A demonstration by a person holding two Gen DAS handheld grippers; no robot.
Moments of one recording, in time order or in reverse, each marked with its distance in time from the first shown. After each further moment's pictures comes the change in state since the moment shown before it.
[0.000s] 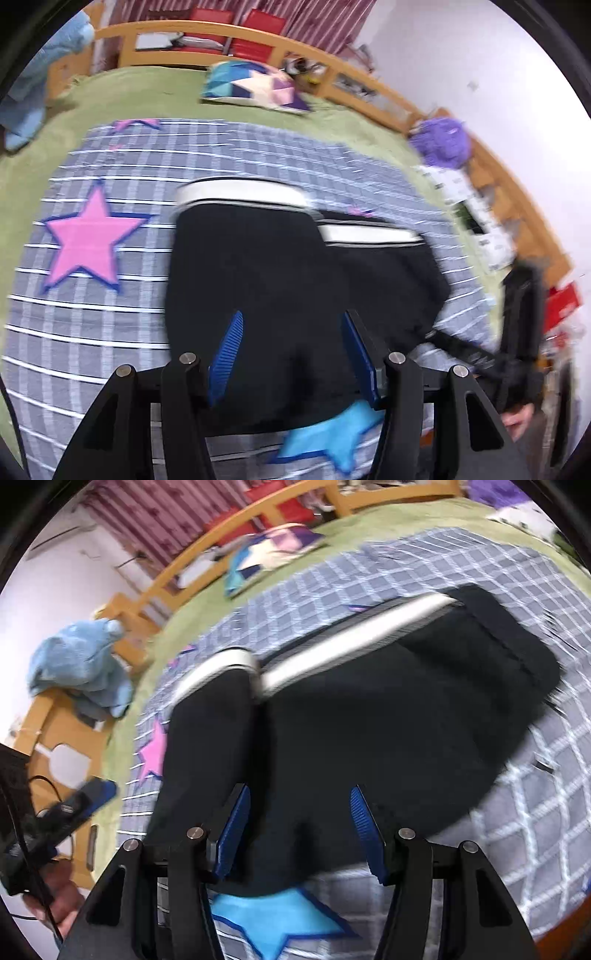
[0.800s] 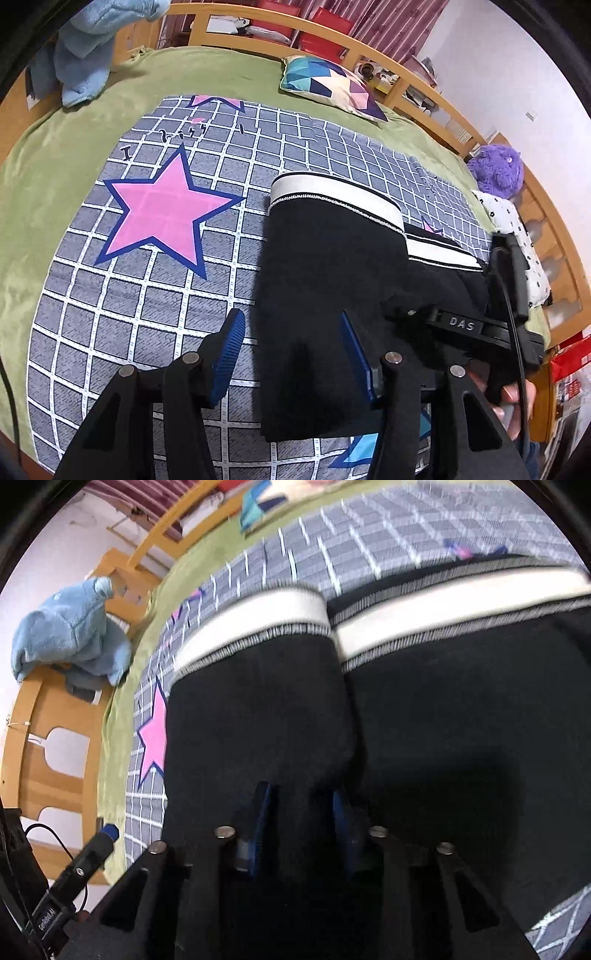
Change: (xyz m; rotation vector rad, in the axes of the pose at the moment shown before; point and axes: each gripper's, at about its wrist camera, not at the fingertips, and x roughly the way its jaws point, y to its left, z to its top) left arm 0.003 0.064 -0.001 -0.180 0.014 0.107; right arm 0.123 0.050 0.029 0.029 0.263 0.046
